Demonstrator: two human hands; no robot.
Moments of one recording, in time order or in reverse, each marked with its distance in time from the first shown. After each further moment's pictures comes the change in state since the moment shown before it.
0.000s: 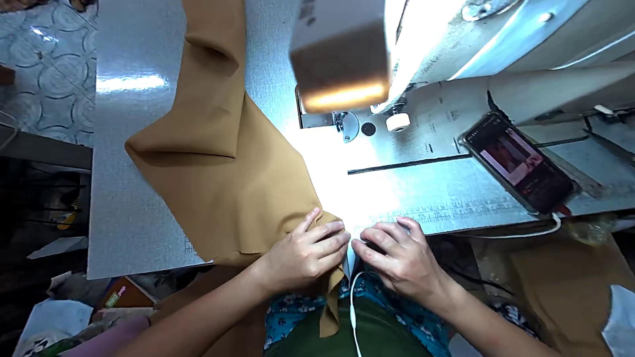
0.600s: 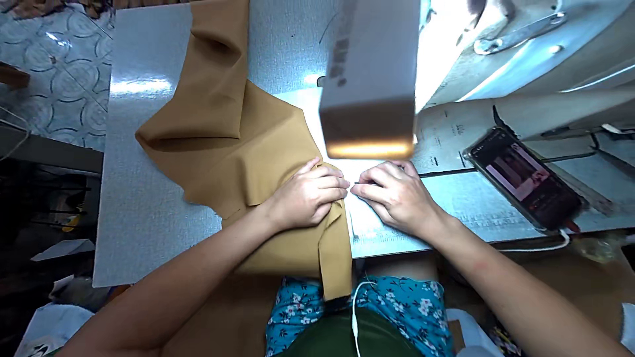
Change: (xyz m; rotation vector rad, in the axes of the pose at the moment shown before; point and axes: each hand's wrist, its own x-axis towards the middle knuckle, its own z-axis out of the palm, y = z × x) left_hand 0.051 -0.093 -0.013 -0.063 -0.027 0.013; right_hand 0.084 0.077 0.009 0.104 -0.064 -0.049
